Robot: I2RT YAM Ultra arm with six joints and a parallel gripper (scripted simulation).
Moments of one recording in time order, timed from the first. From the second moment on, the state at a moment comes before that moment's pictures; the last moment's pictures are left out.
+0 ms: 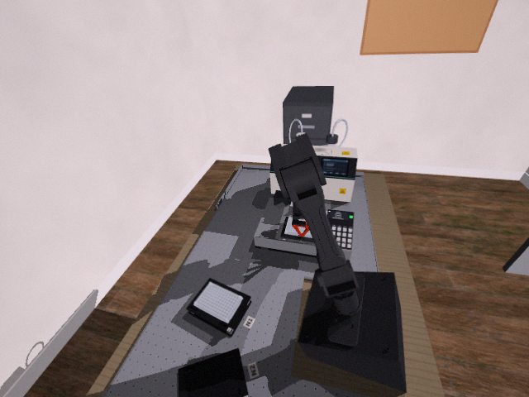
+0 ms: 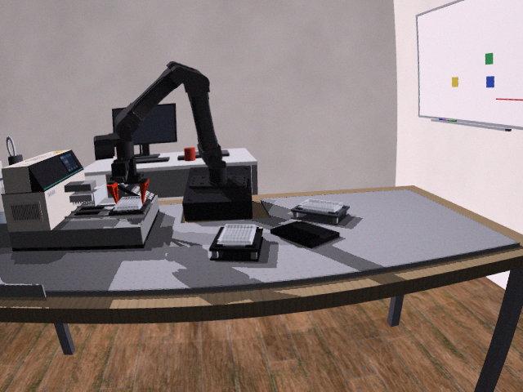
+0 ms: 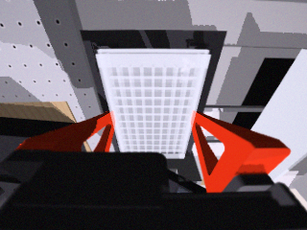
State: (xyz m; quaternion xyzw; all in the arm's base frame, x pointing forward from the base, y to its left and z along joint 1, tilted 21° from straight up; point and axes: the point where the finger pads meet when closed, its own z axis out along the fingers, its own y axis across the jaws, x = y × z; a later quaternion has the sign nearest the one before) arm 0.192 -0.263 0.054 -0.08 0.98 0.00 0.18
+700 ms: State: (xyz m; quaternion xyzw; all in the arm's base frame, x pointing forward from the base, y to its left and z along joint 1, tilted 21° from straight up) arm 0.183 -0.264 0.076 -0.07 0.98 -0.01 0.18
